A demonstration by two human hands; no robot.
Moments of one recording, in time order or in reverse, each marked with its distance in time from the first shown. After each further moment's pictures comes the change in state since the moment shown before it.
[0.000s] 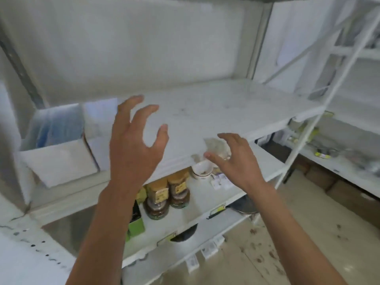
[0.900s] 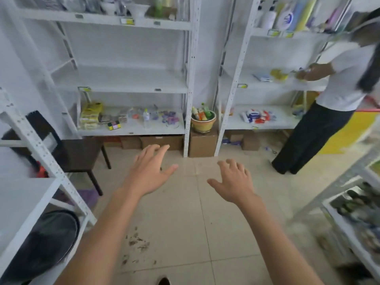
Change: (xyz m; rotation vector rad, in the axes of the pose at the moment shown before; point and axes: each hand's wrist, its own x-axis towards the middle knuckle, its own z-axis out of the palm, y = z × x) left_hand -0.218 0.534 0.486 -0.413 -1.217 0.593; right_hand -0.369 0.389 -0.407 -0.702 0.071 1.255
